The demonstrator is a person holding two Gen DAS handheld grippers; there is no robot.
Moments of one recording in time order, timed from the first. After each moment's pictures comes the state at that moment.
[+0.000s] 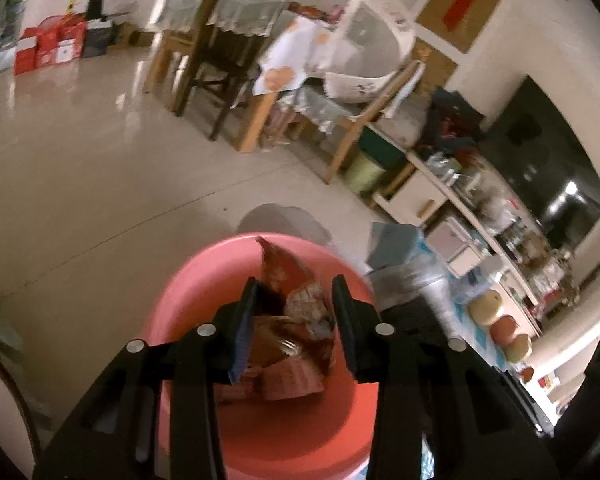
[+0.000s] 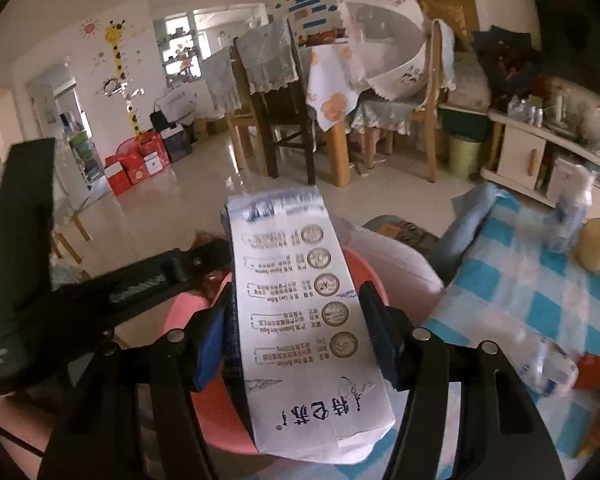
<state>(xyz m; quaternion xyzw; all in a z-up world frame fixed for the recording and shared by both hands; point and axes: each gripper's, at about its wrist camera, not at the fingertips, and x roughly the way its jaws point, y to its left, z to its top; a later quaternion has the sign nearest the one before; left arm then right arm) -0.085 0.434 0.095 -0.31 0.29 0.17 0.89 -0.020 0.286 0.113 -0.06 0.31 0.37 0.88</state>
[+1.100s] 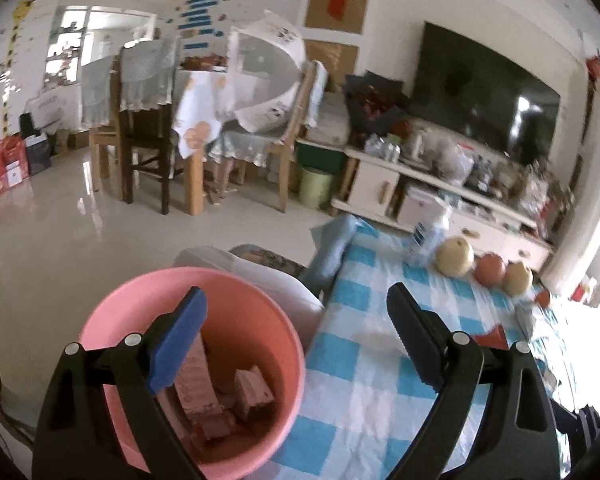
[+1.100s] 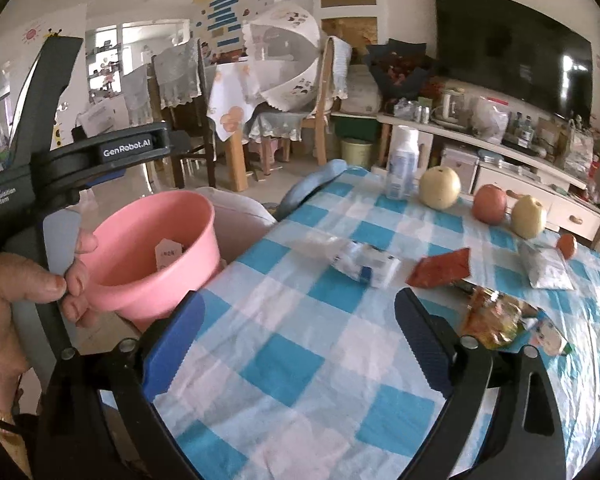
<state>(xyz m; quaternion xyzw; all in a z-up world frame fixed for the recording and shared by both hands) -0.071 0.291 0.135 -0.11 0.24 0.09 0.96 -0.104 0.104 0.097 -0.06 0.28 0.20 0.94</state>
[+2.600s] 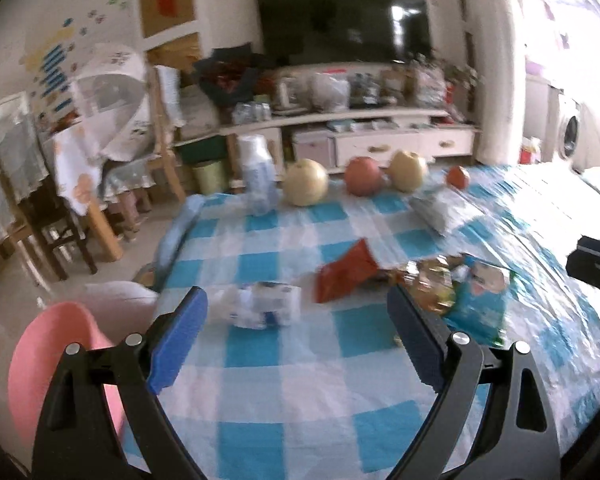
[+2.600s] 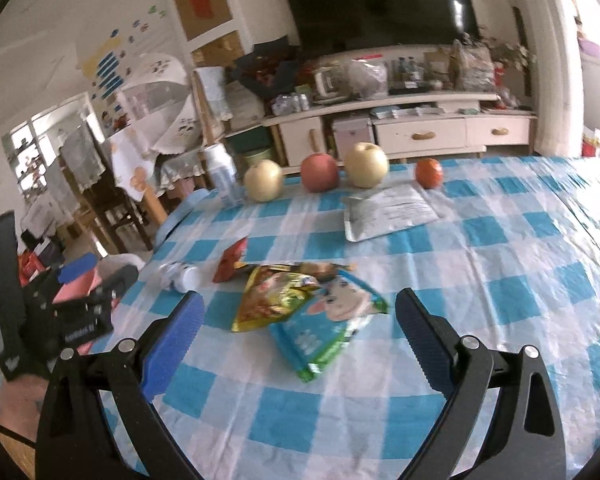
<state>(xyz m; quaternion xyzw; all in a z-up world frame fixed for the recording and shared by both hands) -0.058 0.083 0.104 0.09 0.28 -0.08 0.95 -0.098 -0.144 0.106 0.11 0.29 0.07 0.95</state>
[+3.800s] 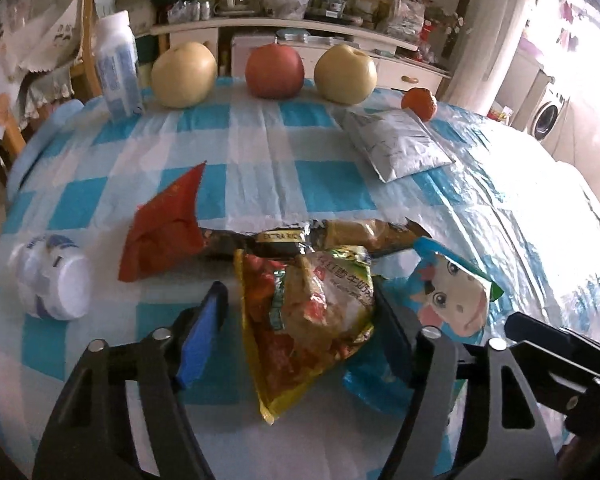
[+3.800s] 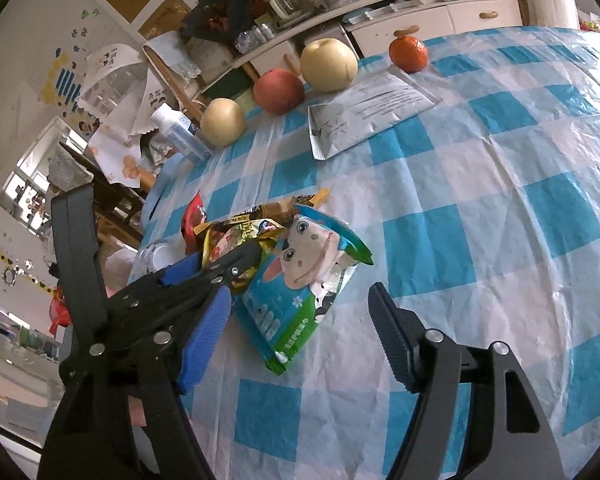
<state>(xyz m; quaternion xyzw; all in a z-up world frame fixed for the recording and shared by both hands) 0.036 -0.011 0.023 0.01 0.45 -0.16 0.88 -0.041 -0.173 0.047 0.24 0.42 0.10 0.87</state>
